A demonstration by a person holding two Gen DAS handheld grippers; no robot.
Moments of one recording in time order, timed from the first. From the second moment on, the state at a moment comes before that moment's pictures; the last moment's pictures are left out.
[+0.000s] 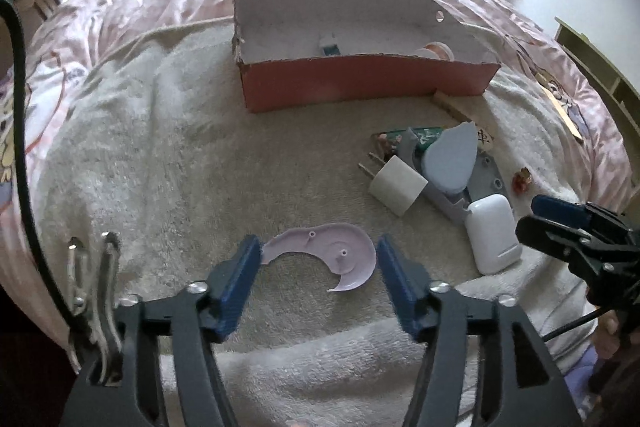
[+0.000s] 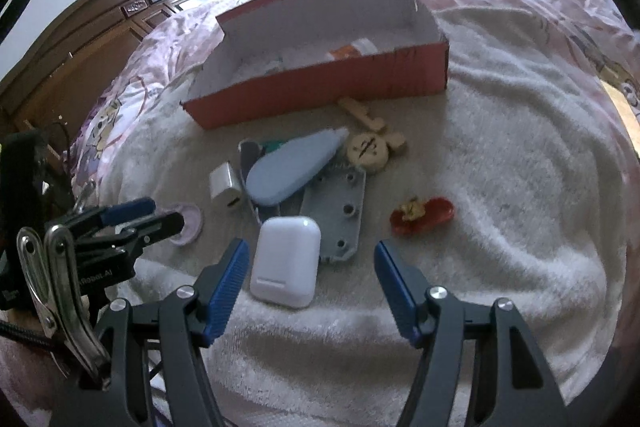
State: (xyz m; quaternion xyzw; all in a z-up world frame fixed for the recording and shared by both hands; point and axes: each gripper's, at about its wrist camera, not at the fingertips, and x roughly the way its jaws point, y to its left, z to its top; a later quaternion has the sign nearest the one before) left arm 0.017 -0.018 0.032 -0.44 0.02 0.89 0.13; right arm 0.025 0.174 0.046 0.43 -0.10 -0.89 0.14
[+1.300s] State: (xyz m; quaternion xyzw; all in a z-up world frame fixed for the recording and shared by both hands) left arm 0.016 -0.018 0.012 -0.42 0.03 0.90 0.12; right arm 0.024 0.129 0.020 0.46 -0.02 -0.87 0.14
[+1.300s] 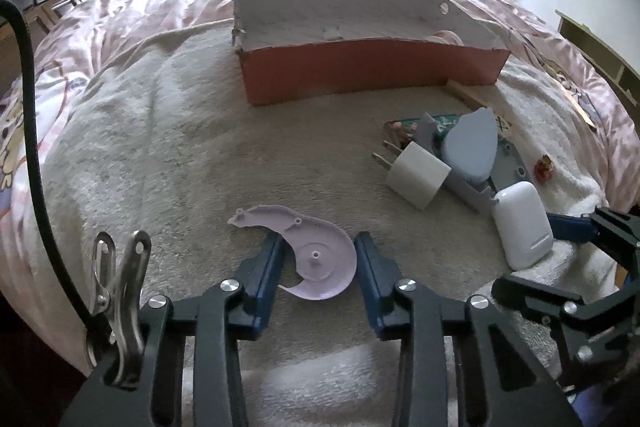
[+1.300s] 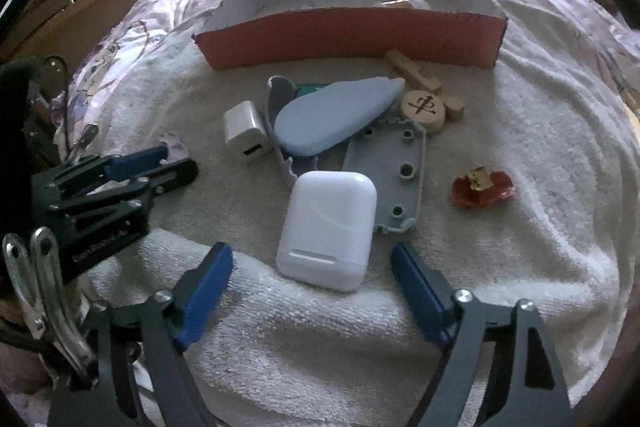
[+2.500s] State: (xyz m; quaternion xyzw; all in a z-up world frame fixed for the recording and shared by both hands) left arm 0.013 -0.017 0.072 -0.37 0.01 0.92 0.14; right arm 0.037 0.160 0.071 0.37 -0.06 -0.91 0.18
